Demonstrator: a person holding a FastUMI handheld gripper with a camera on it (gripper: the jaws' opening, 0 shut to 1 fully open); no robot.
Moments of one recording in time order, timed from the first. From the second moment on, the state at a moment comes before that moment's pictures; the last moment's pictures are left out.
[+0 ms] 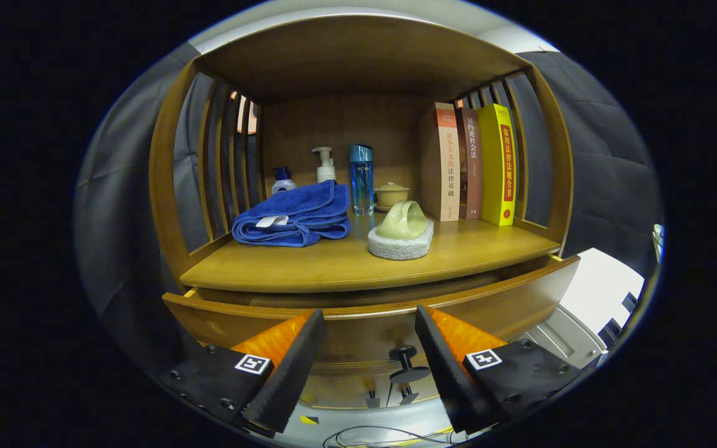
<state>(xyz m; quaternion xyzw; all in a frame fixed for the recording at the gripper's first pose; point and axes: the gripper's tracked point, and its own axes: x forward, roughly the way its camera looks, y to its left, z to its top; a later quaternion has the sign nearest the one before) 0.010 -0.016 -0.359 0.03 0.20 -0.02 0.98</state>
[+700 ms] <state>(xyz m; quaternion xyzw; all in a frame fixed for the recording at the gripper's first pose) 0.031 -0.018 -0.369 0.04 0.22 -0.05 0.97</state>
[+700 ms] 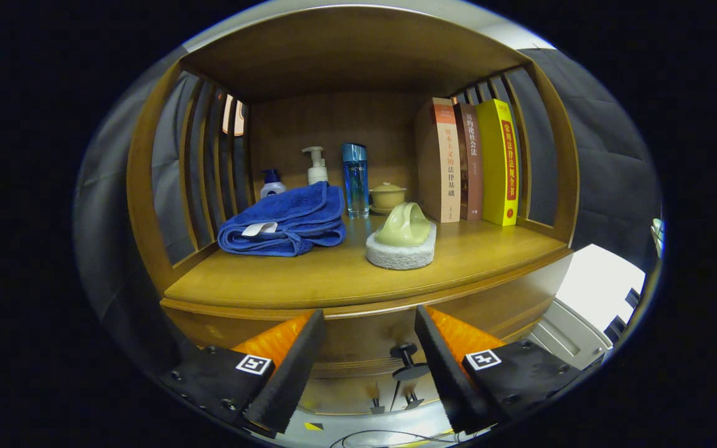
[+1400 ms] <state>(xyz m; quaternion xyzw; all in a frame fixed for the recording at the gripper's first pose) 0.022 0.027 -0.164 0.03 0.14 0.00 0.99</state>
